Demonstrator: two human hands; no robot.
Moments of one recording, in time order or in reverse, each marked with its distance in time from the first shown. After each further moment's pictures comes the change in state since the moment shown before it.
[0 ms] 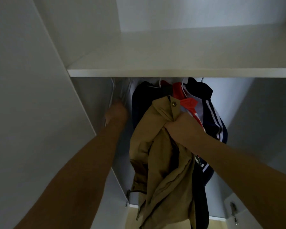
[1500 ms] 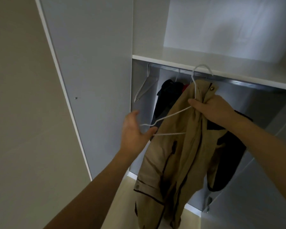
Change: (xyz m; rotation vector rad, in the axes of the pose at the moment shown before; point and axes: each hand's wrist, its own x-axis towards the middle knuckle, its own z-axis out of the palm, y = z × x) left_hand -0.476 0.028 -0.144 -0.729 0.283 -0.038; right_hand -0.241 0.057 -0.154 -0.216 -0.045 -0.515
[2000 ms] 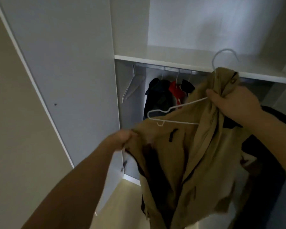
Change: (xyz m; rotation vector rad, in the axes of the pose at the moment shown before) left_hand 0.051 -0.015 0.021 -0.305 -0.683 -0.842; right_hand -0.033 0.043 -0.059 -0.163 0.279 0.045
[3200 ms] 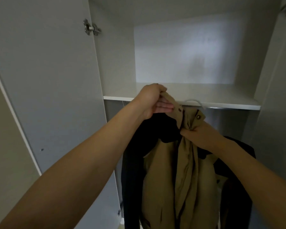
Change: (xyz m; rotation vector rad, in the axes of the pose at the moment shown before) left_hand -0.103 0.234 0.111 -0.158 -0.105 0.598; right_hand 0.022 0.010 0.012 0.316 -0.189 -0.098
